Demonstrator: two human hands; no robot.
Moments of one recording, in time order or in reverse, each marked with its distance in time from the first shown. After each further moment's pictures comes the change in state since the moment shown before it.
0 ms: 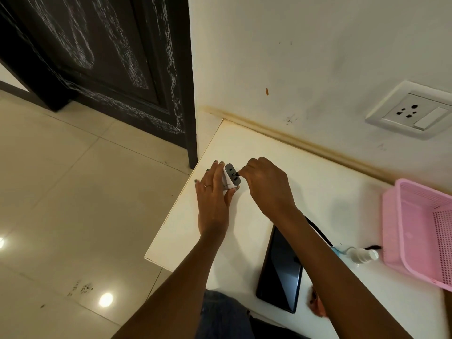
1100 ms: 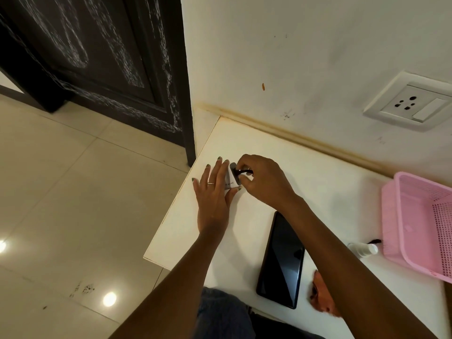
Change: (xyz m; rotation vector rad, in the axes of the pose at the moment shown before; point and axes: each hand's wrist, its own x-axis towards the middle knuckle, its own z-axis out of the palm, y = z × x) left_hand 0.004 -0.006 -0.002 0.081 0.034 0.186; right_hand 0.013 0.008 0.007 0.417 -0.053 0.105
